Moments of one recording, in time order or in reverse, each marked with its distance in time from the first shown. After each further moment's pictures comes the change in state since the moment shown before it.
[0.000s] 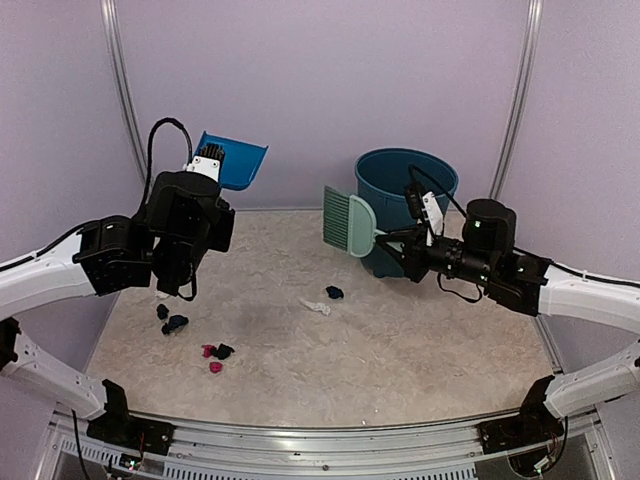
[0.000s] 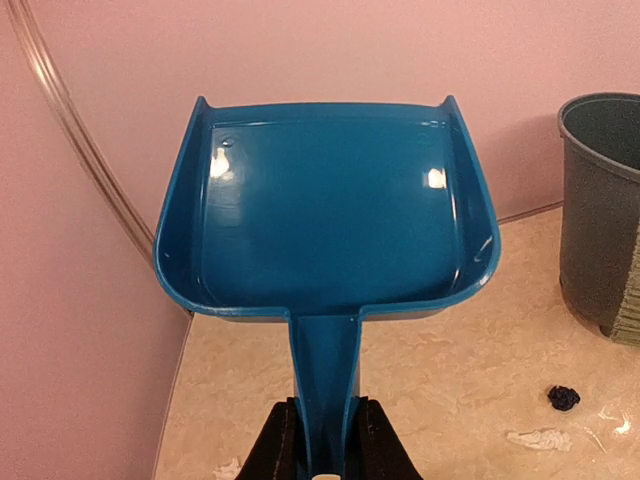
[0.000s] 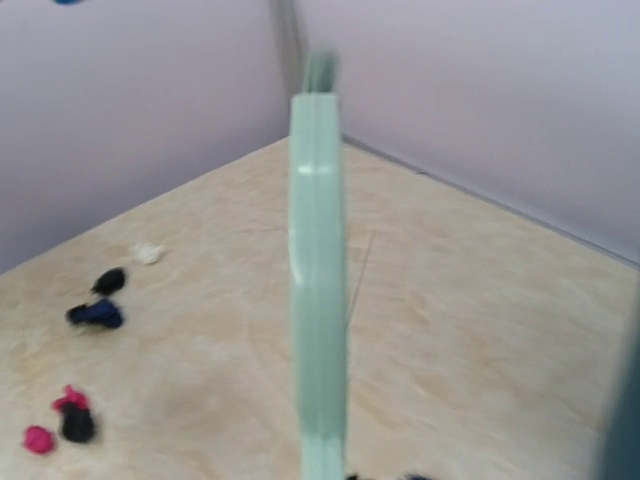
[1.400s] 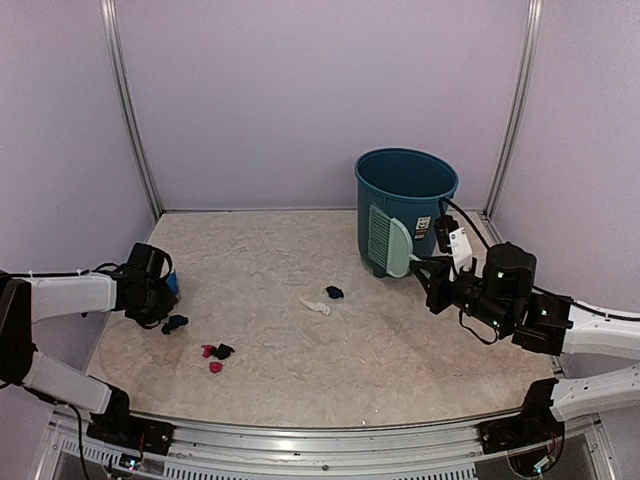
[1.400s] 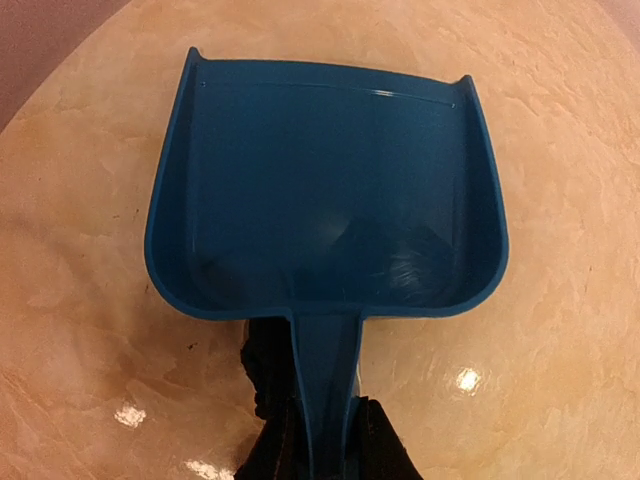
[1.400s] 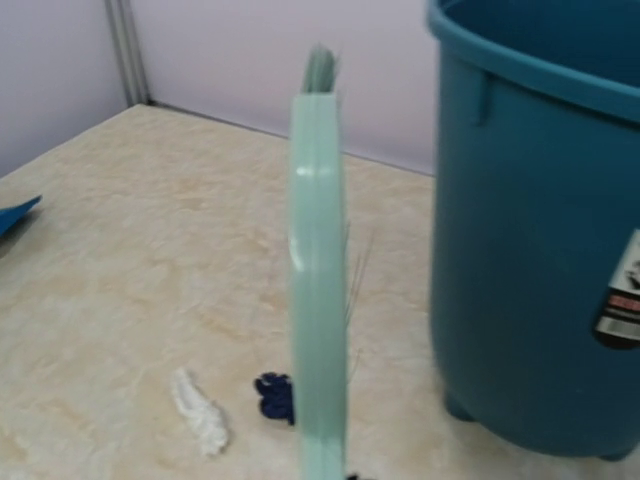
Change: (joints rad) left arm 0.902 0.055 -0.657 0.121 0.788 -0.752; right arm 0.152 -0.213 -0.216 -0.042 0.442 0.013
